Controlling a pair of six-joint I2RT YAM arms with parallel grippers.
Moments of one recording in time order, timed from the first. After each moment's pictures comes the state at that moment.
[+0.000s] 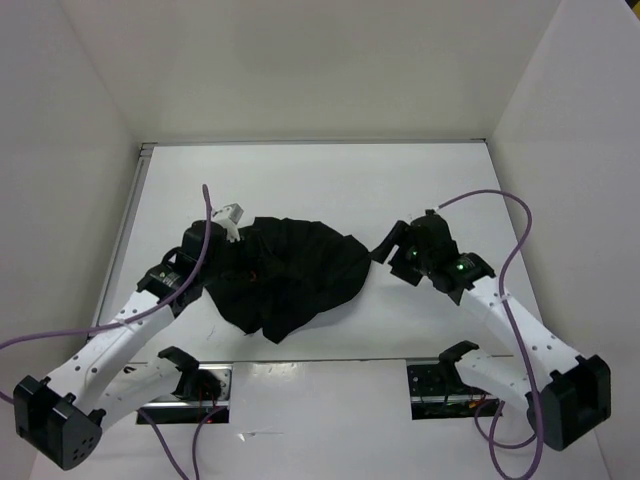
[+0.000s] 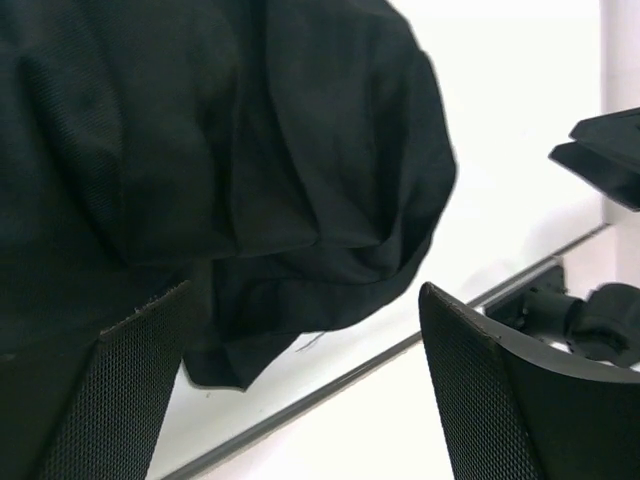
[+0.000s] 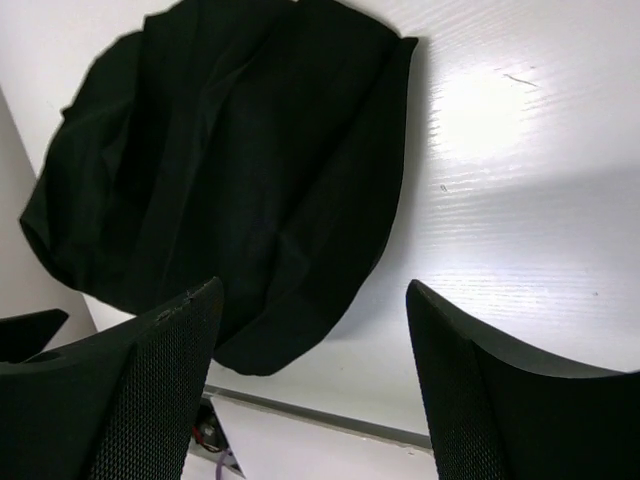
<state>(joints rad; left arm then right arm) -0.47 0.90 0.74 -0.44 0.19 -0.64 0.44 0.95 0.73 -0.54 -0.01 0.97</state>
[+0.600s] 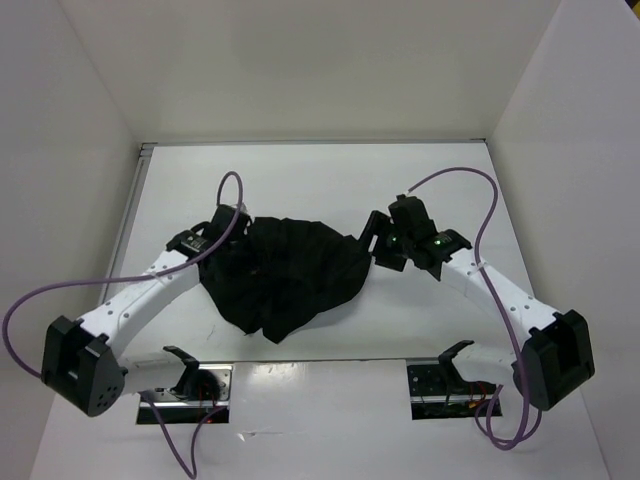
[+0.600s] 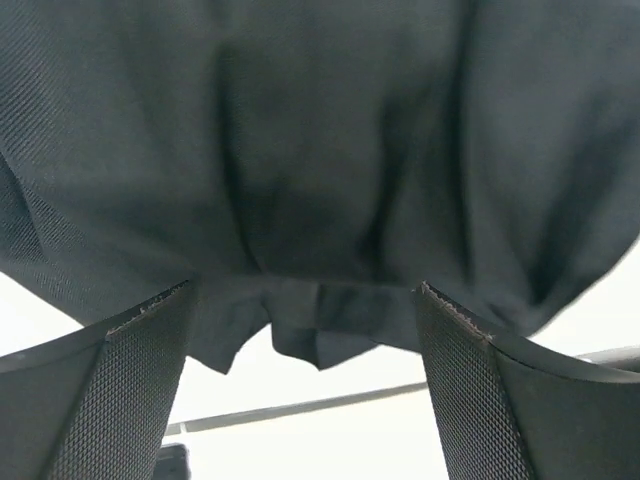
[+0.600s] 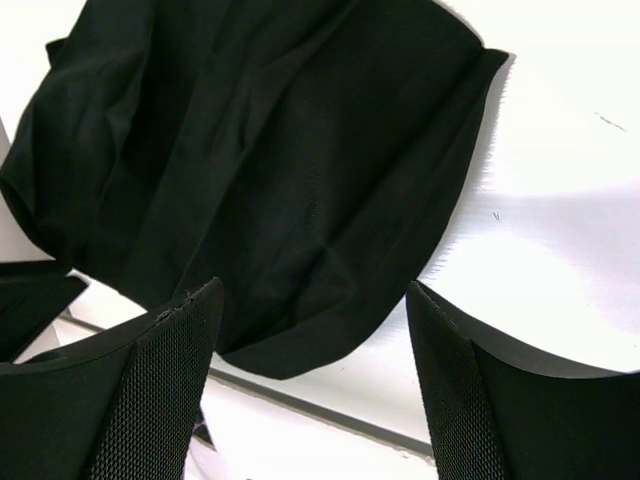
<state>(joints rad) -0.47 1.18 0.94 -0.74 -0.03 -0.65 0.50 1.19 0.90 -0.51 -0.07 0.84</state>
